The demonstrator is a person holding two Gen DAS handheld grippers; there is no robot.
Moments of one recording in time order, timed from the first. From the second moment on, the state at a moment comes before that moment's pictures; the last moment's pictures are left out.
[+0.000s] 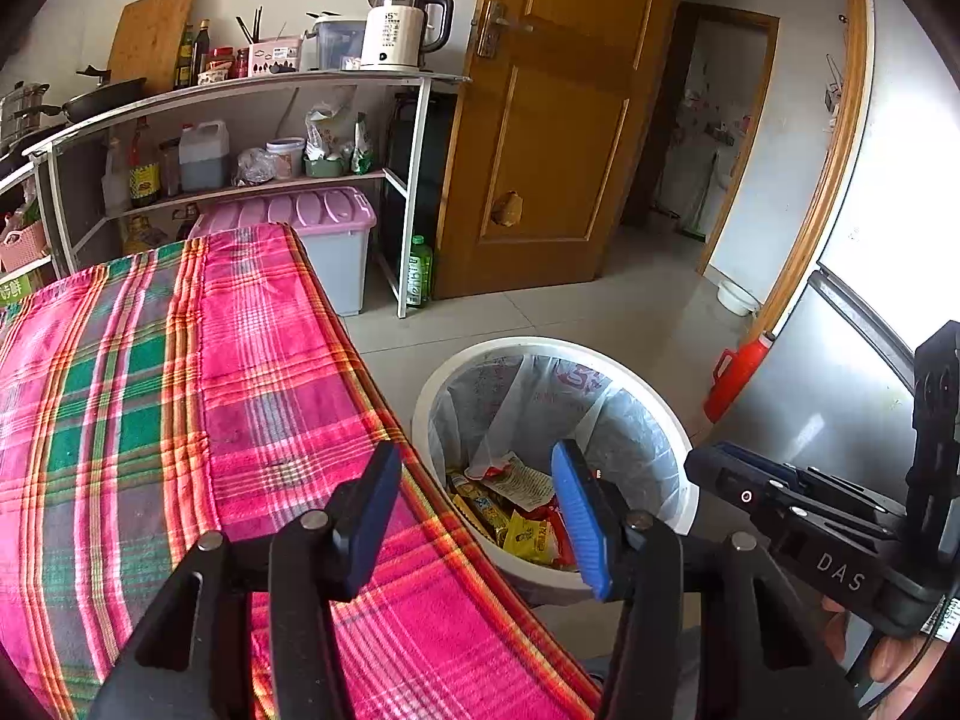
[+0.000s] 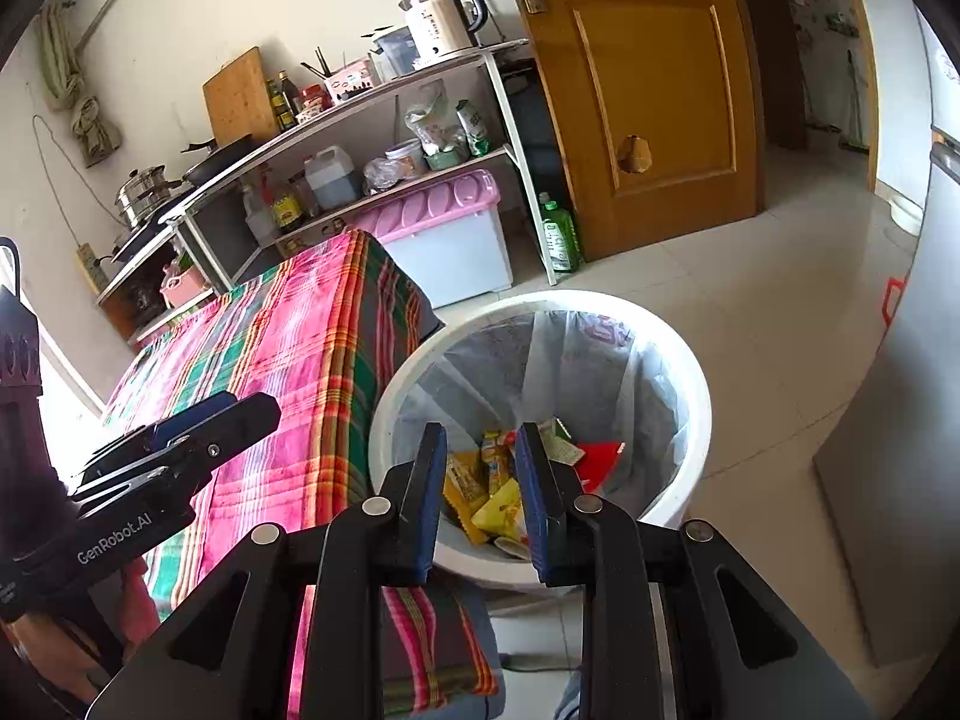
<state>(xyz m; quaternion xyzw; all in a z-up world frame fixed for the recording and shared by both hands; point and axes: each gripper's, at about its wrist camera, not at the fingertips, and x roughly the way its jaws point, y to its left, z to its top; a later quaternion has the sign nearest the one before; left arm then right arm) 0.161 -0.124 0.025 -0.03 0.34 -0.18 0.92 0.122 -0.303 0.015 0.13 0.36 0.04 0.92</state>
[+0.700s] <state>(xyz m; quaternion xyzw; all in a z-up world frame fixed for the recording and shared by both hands) 0.071 -0.074 0.027 -0.02 0.31 -0.13 0.94 0.040 -0.242 0.023 0.05 0.32 0.06 0.94</state>
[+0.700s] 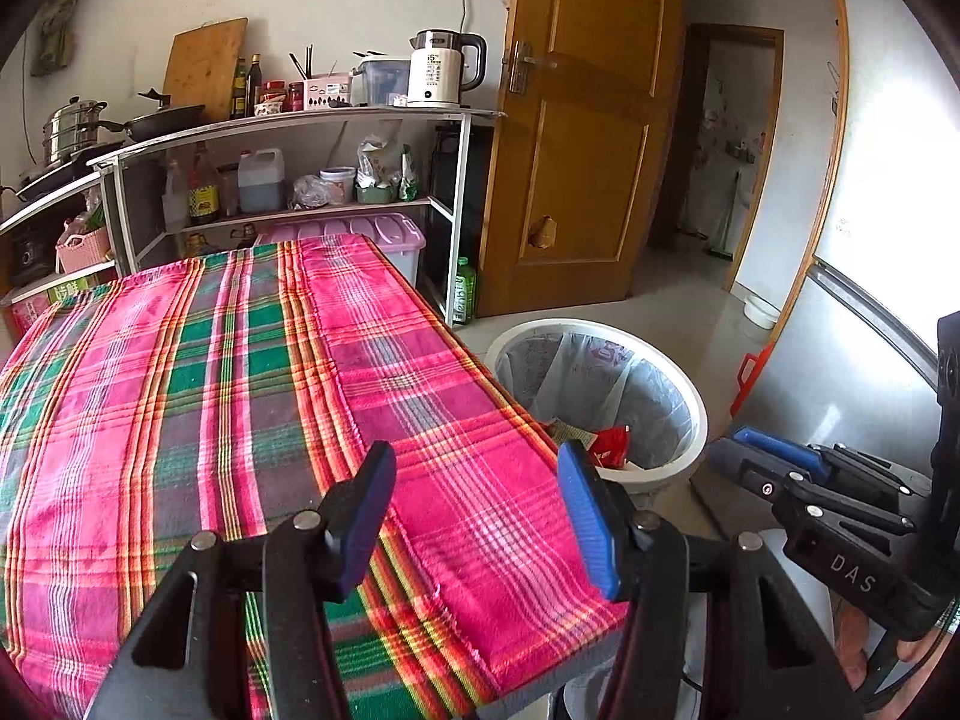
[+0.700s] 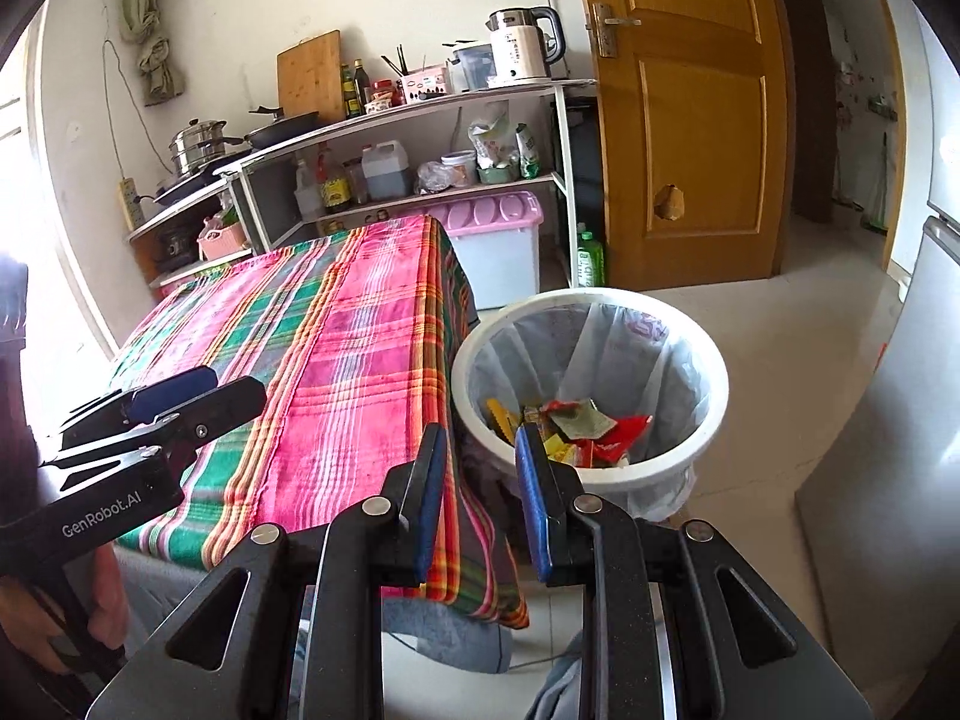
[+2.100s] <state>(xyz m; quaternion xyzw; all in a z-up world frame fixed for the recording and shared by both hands) 0.030 -0.064 0.018 -0.03 0.31 -0.11 0.94 0.003 -0.238 0.019 0.03 0.31 0.06 0.95</state>
